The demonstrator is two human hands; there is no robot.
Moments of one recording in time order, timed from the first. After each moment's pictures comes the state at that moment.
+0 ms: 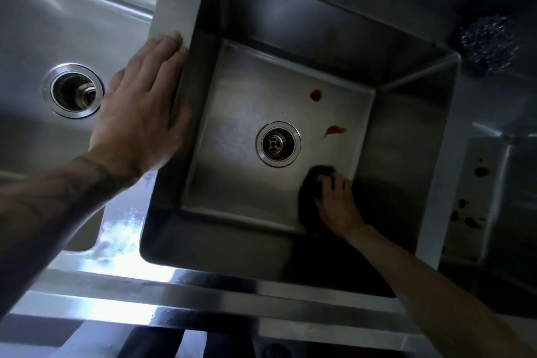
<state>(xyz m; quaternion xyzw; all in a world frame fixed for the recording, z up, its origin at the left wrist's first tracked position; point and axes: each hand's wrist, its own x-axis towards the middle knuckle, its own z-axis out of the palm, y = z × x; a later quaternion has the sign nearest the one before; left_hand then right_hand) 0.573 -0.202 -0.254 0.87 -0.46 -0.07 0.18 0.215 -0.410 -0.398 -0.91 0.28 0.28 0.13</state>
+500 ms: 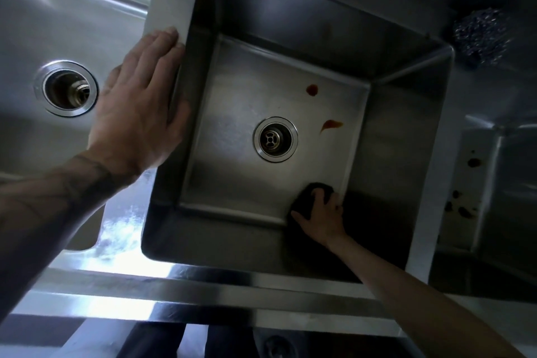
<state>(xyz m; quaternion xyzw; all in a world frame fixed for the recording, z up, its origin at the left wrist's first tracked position) 0.572 -0.204 -0.253 0.87 -0.45 -0.08 0.18 0.220 -0.353 -0.378 -0.75 0.49 0.37 0.25</state>
